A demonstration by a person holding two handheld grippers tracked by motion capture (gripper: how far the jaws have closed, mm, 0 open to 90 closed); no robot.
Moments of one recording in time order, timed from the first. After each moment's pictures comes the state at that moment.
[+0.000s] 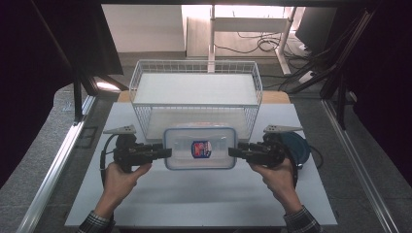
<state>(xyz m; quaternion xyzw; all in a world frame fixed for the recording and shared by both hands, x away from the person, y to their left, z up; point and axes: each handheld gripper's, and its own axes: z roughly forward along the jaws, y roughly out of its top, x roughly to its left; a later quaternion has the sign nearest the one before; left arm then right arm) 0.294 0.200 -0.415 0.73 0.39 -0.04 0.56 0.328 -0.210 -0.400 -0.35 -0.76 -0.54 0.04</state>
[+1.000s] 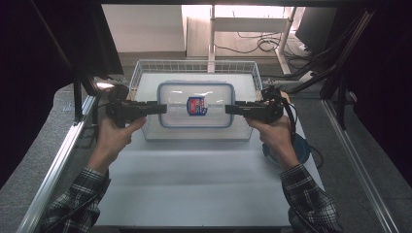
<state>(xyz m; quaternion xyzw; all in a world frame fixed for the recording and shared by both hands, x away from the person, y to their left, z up) 0.364 0.217 -0.333 0.72 0.39 -0.02 0.57 0.400 -0.190 -0.322 -0.33 -0.76 -0.56 0.02</state>
